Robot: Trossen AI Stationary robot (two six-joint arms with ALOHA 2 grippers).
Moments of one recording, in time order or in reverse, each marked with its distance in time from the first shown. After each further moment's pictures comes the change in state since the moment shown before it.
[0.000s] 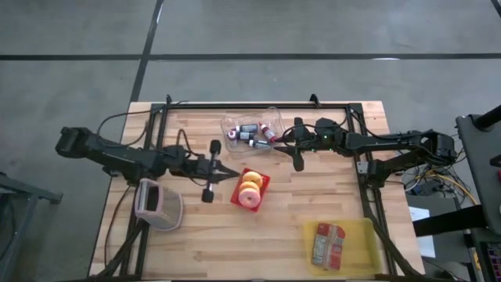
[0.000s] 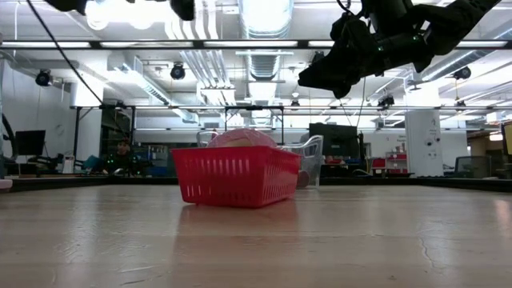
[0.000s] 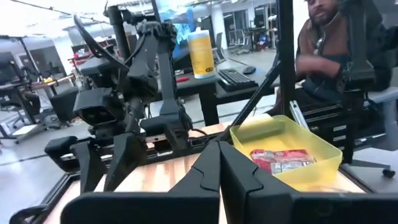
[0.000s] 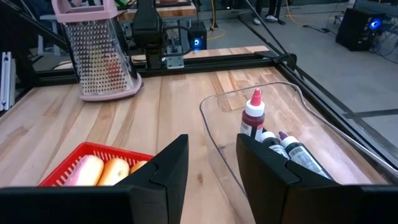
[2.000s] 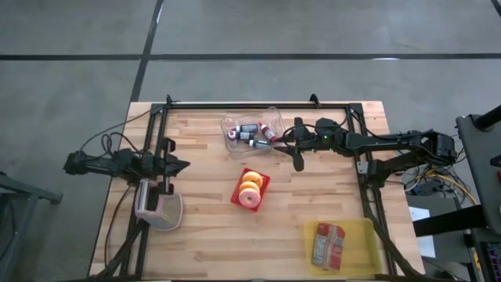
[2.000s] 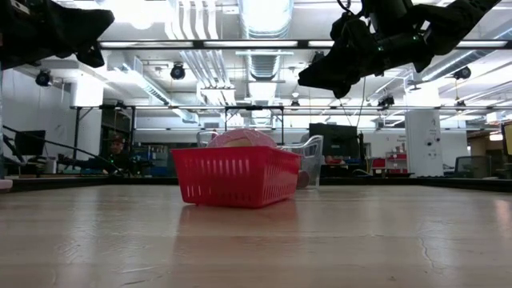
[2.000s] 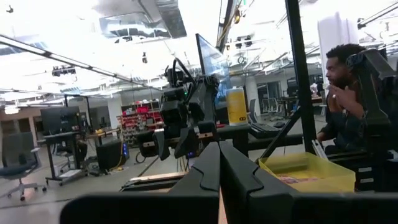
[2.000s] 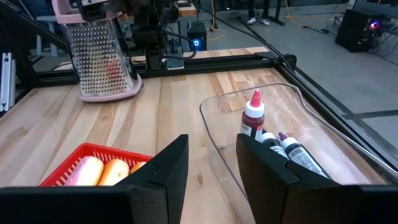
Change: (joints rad) left arm 0.009 -1.168 -0.662 -0.172 -0.114 0.020; right arm 0.000 0.000 0.000 0.003 0.000 0.000
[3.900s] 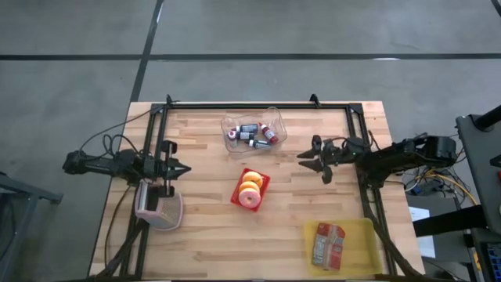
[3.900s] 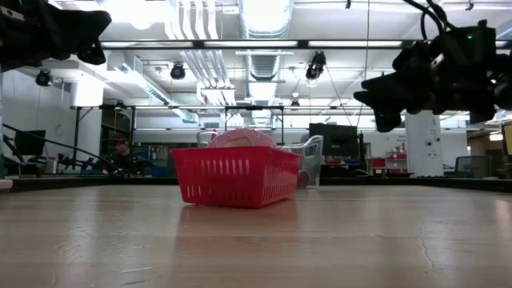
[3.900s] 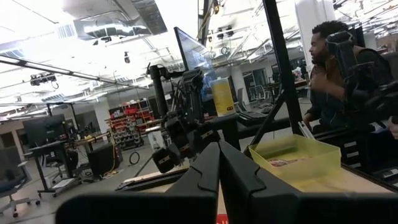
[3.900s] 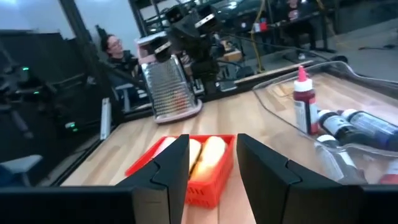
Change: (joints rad) left arm -0.001 0.013 0.000 -0.035 0.073 0.078; right arm -0.080 -0.007 -0.572 0.849 -0.255 0.293
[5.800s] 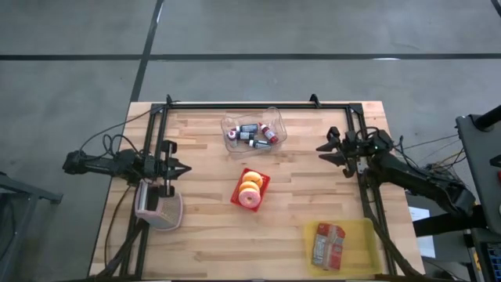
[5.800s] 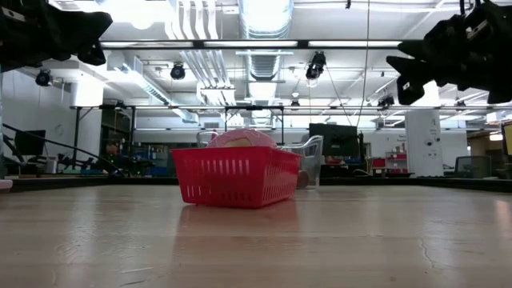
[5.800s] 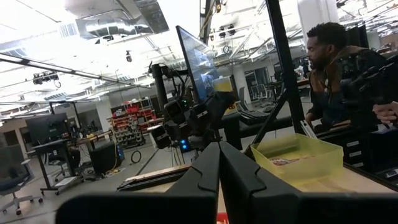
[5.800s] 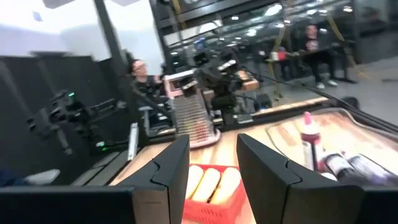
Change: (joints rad) left arm 0.000 0.000 0.000 -0.003 -0.010 0.000; right arm -0.355 -0.734 0.000 -0.530 -0.412 0.131
